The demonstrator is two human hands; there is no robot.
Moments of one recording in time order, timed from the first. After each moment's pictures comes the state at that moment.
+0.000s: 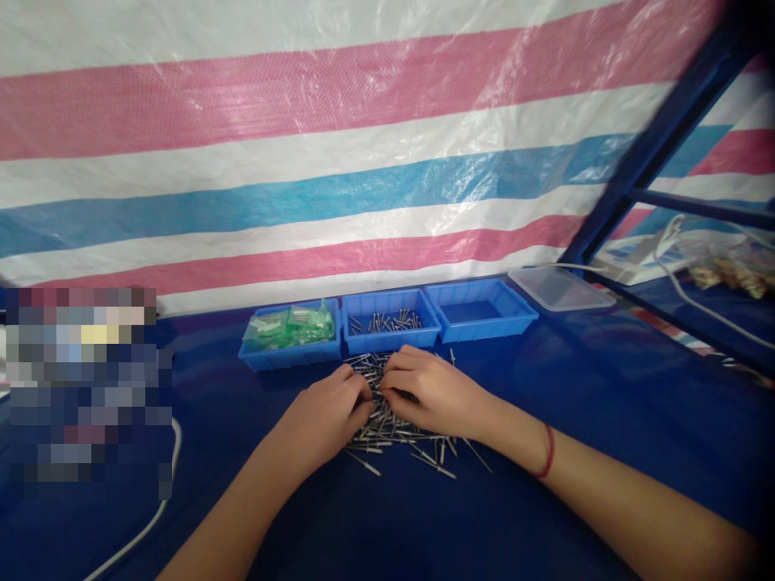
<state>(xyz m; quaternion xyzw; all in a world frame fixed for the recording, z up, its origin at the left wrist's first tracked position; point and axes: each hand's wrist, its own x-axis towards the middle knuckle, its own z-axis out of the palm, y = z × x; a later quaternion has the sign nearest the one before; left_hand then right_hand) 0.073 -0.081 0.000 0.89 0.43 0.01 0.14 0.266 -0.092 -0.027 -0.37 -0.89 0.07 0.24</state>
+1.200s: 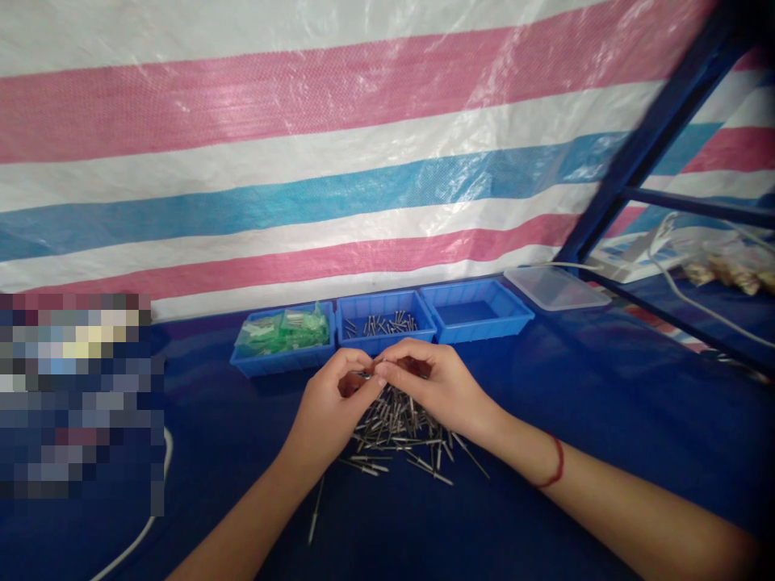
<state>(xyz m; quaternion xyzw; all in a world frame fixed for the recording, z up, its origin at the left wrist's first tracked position) 0.091 -0.078 -0.025 0.69 0.43 0.38 0.44 0.257 -0.093 -0.028 -0.43 -0.64 0.37 0.52</state>
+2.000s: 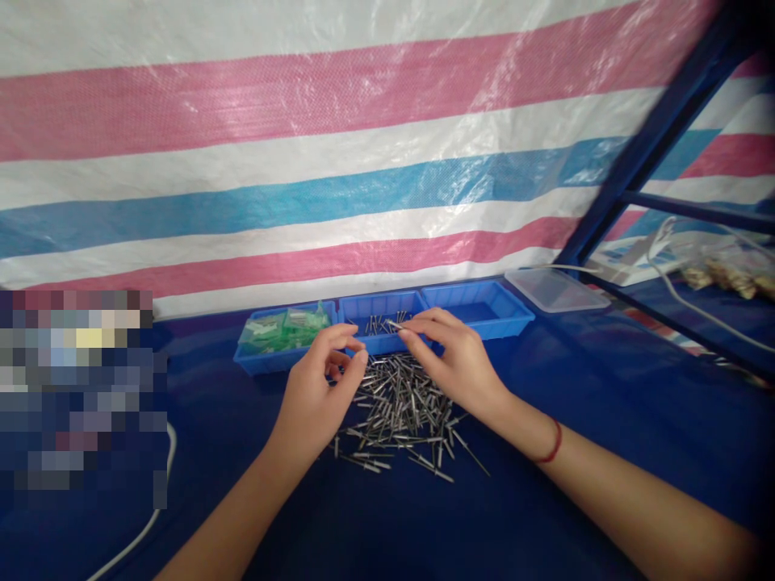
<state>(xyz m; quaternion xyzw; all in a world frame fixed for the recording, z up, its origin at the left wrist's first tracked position) 0.082 -0.076 -0.003 0.73 0.44 0.43 0.31 0.281 -0.081 -0.020 -0.50 -0.72 0.07 0.48</state>
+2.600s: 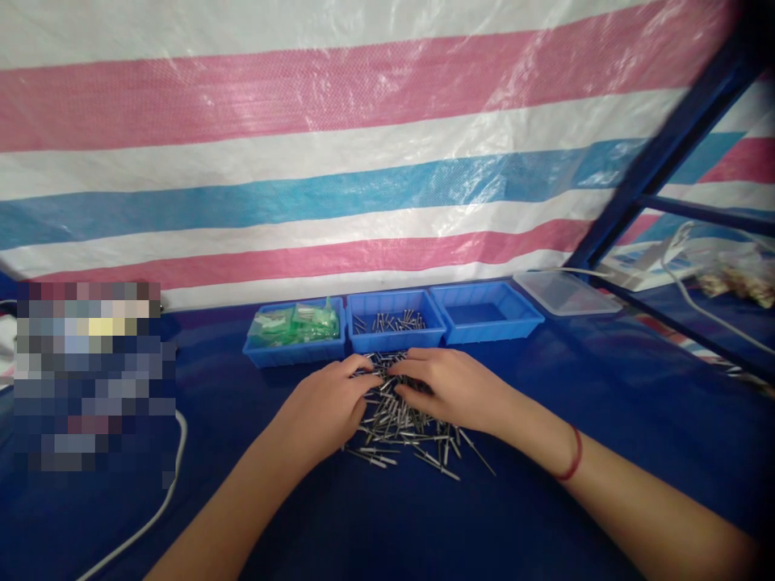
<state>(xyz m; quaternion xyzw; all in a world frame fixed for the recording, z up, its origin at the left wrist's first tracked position) 0.065 -0.077 0.002 0.93 0.36 0.07 0.09 0.278 -0.094 -0.011 -0.45 -0.87 0.09 0.19</state>
